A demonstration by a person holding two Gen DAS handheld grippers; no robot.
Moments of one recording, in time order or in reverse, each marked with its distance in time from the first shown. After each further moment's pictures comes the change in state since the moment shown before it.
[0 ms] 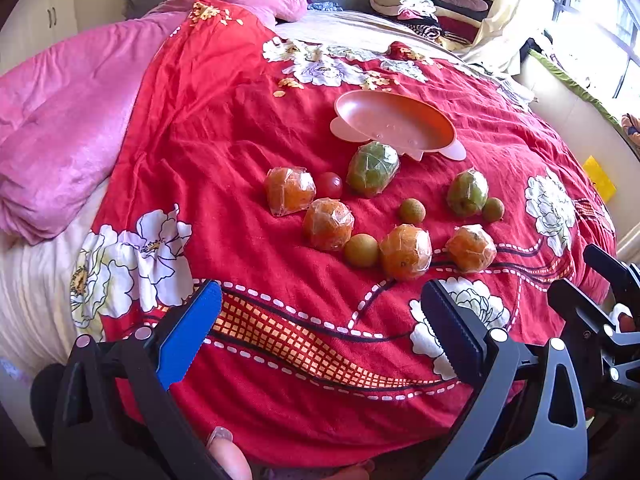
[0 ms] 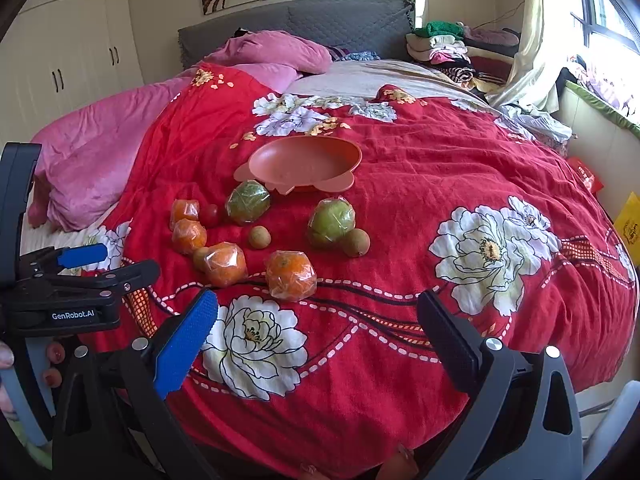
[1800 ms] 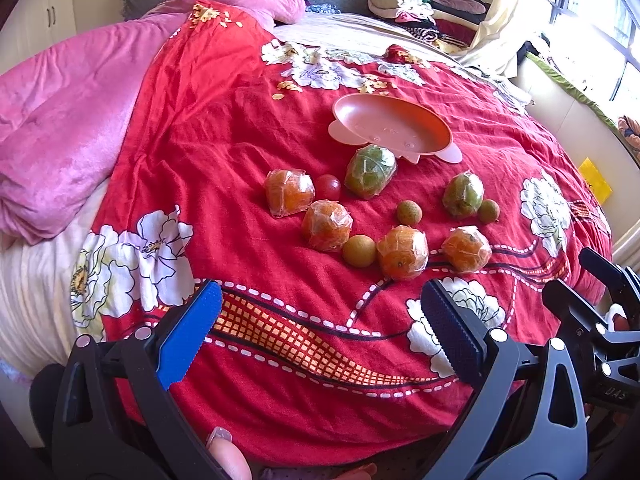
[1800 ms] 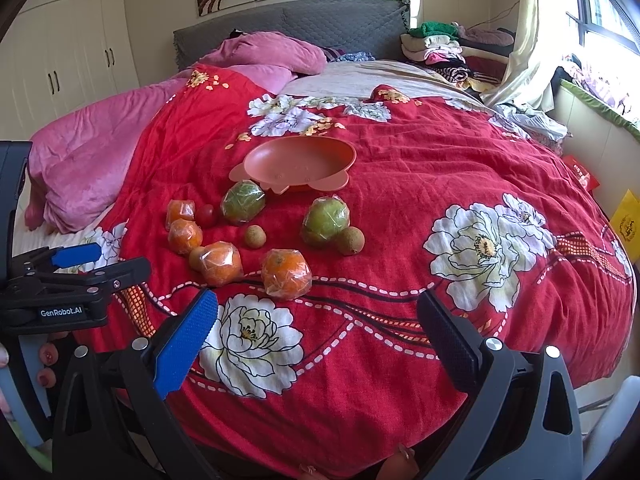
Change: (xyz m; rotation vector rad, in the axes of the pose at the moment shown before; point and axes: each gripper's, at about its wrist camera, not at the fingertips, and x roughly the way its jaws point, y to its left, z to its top) left arm -0.006 -0.001 0.000 -0.003 -0.004 -0.012; right arm 0.000 -0.003 -0.002 0.007 0.000 -0.016
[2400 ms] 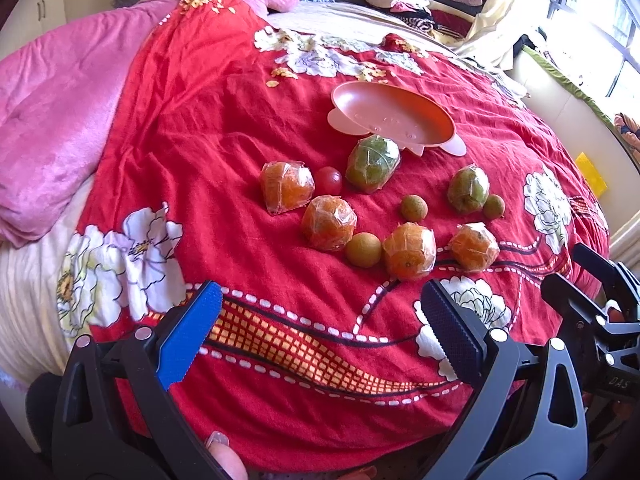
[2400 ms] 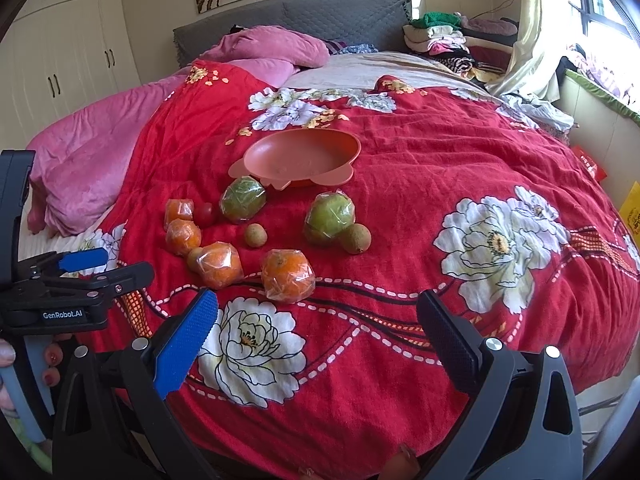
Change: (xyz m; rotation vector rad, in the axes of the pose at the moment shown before) left arm 0.020 0.012 0.007 0.004 0.046 -0.053; right arm 0.019 -0.003 0.006 0.020 0.037 0.035
